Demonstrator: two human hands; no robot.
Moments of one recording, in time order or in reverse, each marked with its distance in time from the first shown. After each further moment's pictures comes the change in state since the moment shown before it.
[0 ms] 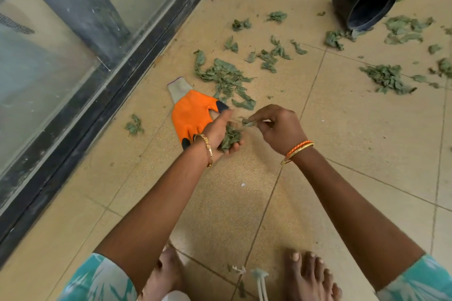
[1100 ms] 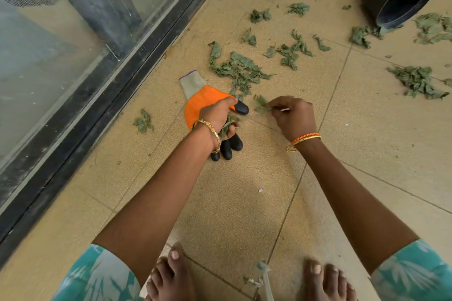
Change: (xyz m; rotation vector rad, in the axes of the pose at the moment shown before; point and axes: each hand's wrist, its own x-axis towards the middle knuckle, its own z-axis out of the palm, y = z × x) left_hand 0.020 0.030 -0.030 -0.060 0.202 0.065; right_hand 0.035 0.018 0.033 0.026 0.165 0.174
